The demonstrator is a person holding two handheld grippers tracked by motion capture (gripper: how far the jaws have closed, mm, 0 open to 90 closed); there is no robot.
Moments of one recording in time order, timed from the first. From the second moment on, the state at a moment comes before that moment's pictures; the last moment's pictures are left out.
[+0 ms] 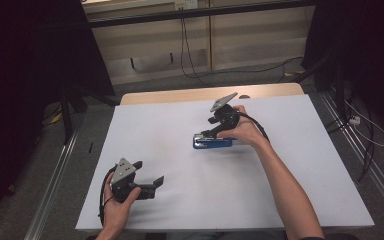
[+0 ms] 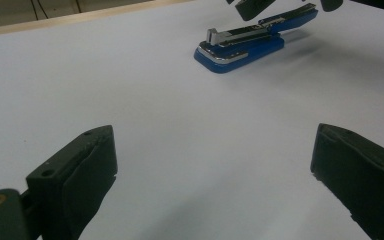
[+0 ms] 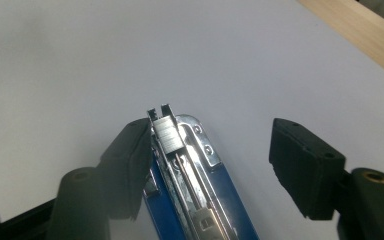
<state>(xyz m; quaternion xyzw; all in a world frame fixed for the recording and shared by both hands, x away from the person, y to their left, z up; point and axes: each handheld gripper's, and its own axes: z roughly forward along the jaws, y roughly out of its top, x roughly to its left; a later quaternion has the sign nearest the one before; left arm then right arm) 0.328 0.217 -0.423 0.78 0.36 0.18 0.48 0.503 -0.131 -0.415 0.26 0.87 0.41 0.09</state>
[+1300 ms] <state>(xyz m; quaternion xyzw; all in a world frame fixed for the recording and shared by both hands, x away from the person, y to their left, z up) 0.331 0.218 -0.422 0.78 0.37 0.19 0.47 0.449 -0.198 -0.417 0.45 0.74 0.45 0.20</state>
